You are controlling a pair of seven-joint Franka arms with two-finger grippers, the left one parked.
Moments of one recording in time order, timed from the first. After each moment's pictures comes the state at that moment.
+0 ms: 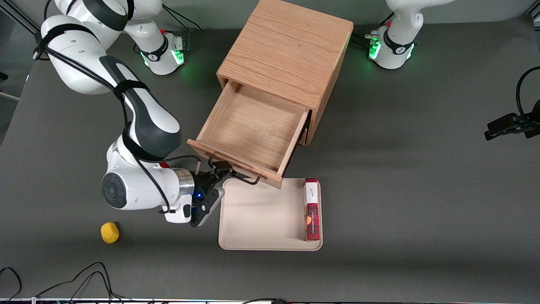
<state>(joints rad) -0.01 0.87 0.62 -1.05 0.05 1.79 -0.32</state>
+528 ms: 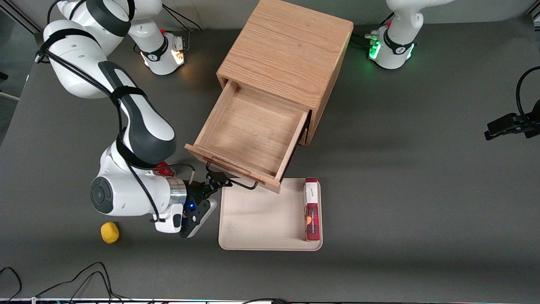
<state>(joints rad) 0.00 0.90 0.59 -0.99 0.05 1.83 -0.33</state>
